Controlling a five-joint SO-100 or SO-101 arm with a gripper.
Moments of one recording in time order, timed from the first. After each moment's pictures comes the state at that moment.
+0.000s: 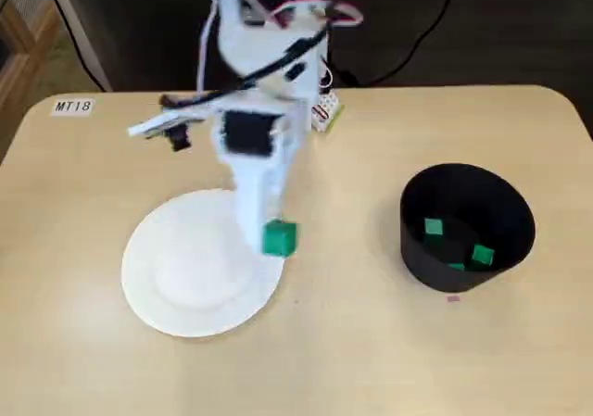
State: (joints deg) arm -15.0 94.9 50.0 81.6 5.7
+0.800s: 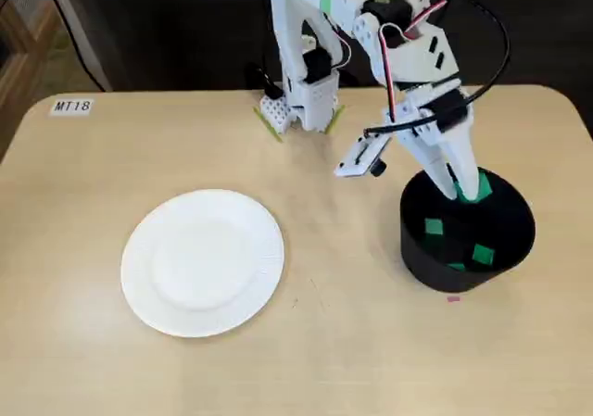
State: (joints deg) arm -33.0 118.7 116.2 41.0 -4.1
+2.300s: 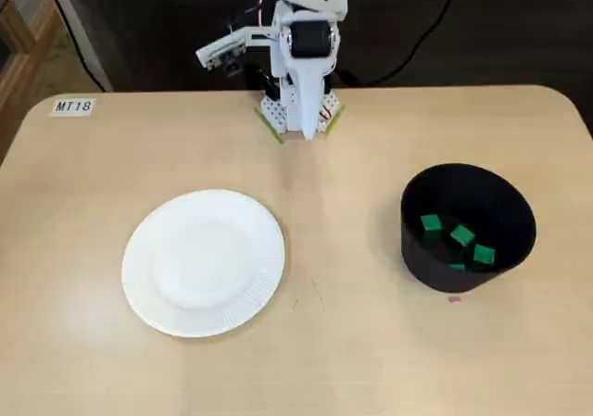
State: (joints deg) arm -3.3 162.5 131.5 72.6 -8.6
